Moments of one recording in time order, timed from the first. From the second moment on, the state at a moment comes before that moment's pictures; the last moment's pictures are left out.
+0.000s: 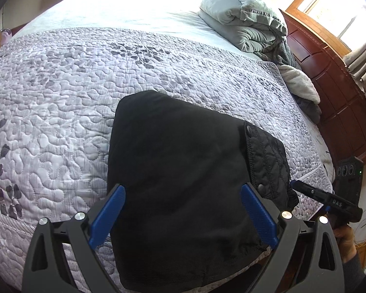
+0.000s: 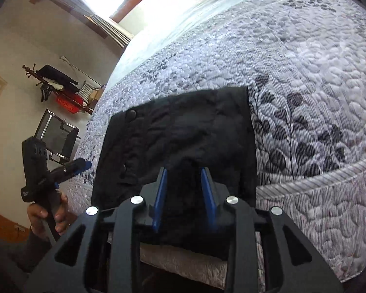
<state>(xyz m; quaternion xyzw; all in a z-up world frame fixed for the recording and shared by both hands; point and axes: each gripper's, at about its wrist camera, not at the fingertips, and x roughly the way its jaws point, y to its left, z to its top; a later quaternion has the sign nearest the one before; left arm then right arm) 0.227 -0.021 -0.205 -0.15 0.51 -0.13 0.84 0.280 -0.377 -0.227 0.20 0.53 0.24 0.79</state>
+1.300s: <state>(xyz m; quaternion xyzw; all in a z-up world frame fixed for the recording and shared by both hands) 0.289 0.046 -0.298 -0.33 0.61 -0.28 0.66 0.347 -0.363 -0.288 0.31 0.63 0.34 0.62</state>
